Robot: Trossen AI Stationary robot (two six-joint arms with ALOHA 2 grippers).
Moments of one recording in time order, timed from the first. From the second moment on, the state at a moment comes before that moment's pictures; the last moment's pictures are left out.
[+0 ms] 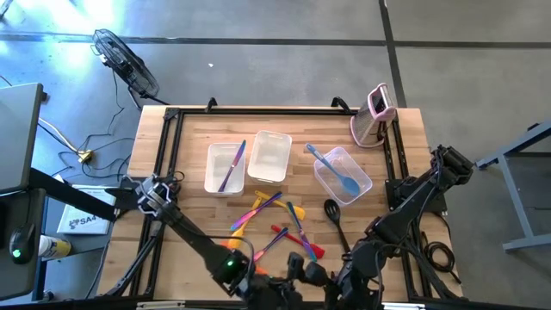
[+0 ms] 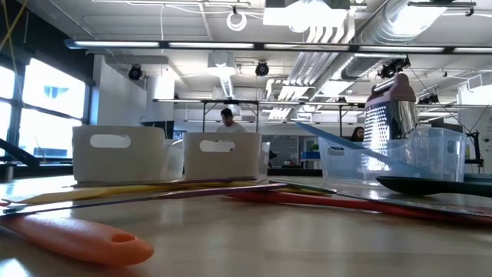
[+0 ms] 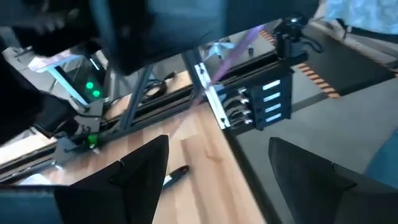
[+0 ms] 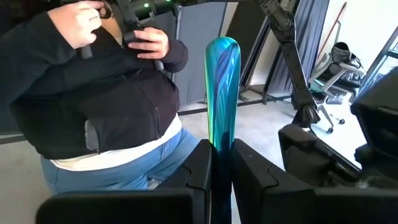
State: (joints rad) left arm -0.66 2.15 2.05 -0.25 -0.50 0.10; right arm 0.73 1.62 1.33 0.13 -0.30 -0.24
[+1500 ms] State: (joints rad) left arm -0.57 2.15 2.05 -0.14 -0.13 0.10; right arm 0.79 1.62 1.33 0.19 -0.17 -0.37
